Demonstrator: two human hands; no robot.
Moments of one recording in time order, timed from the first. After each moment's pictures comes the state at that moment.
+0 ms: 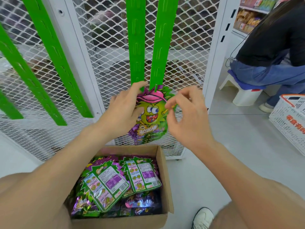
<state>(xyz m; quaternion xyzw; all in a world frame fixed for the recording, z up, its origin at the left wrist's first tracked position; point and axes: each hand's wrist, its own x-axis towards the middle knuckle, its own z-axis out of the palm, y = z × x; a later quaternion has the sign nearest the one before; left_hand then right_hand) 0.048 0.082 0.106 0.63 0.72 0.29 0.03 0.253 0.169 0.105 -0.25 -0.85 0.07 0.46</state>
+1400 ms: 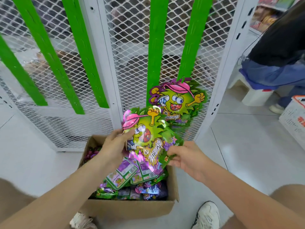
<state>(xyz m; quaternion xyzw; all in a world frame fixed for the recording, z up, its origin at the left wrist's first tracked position) 0.045 -0.008 -0.016 0.07 0.59 0.65 0.48 0.271 0.100 0.035 -0.45 -0.49 0.74 0.12</state>
